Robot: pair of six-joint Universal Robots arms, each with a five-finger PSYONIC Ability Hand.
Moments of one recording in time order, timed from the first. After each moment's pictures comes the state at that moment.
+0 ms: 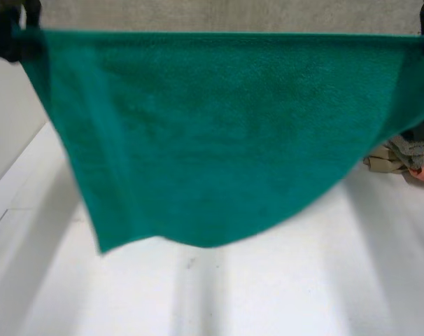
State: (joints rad) left arm 4.65 -1.58 -1.22 2.91 -1.24 3.55; right arm 1.66 -1.38 0.93 0.45 1.38 2.69; left_hand 1.18 1.20 1.19 1.20 0.98; right_hand 1.14 1.18 1.19 1.20 0.99
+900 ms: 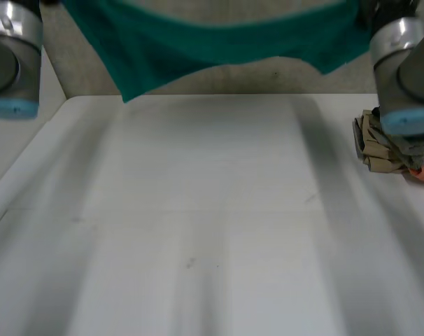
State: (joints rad) left arm 4.53 -2.24 -0.74 3.60 -1.46 3.47; right arm 1.85 -0.85 0.69 -0.30 1.52 2.59; left_hand 1.18 1.20 1.19 1.20 0.98; right_hand 1.14 1.18 1.19 1.20 1.02
